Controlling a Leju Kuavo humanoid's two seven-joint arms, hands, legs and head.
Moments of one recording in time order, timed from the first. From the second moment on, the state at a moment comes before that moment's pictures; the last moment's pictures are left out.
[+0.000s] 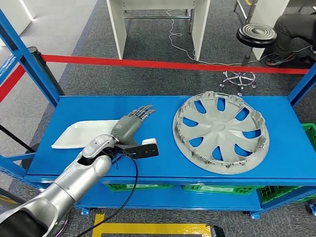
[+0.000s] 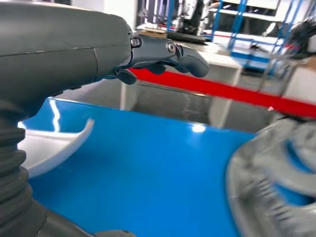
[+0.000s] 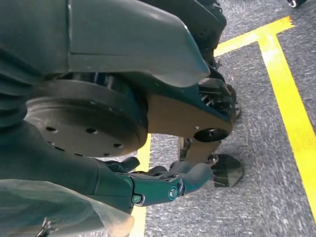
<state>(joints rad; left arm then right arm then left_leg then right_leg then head) -0.63 -0.01 -0.71 -0.94 -0.79 0.15 -0.12 -0.10 0.18 -0.44 -0.21 0.32 0.02 -0.06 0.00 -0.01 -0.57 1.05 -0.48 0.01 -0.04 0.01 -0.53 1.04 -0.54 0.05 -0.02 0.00</state>
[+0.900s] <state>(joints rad) -0.45 -0.04 -0.61 -0.90 -0.85 0.55 -0.09 -0.07 0.19 -0.44 -0.21 0.35 -0.02 -0.03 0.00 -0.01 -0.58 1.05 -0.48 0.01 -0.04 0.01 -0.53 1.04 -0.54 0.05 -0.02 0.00</state>
